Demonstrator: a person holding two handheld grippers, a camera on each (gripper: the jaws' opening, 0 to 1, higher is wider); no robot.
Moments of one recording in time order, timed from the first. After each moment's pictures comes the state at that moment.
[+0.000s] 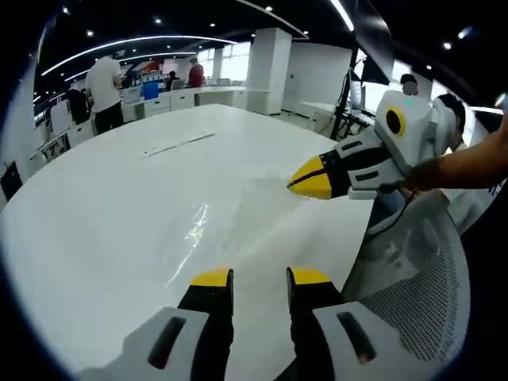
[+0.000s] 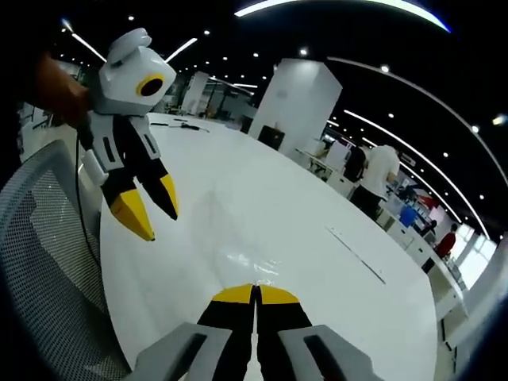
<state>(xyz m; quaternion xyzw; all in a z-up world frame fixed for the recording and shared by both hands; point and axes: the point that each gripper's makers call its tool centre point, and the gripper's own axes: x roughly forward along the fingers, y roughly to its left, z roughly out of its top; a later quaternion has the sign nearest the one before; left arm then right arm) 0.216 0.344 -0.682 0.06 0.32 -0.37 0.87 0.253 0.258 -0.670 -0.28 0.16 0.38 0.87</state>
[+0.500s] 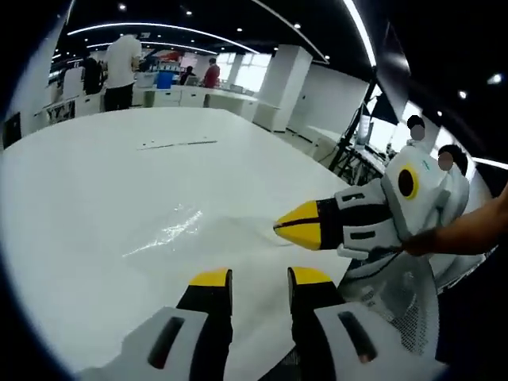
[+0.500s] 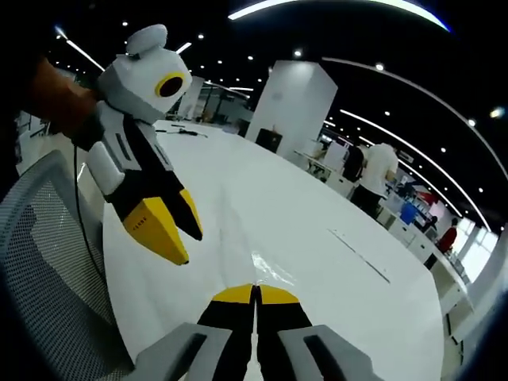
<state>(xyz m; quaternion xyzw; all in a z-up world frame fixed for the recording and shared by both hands) 0.230 0.311 -0.662 -0.10 0.32 -0.36 0.87 0.243 0.278 -0.668 -0.26 0.16 0.39 0.87</state>
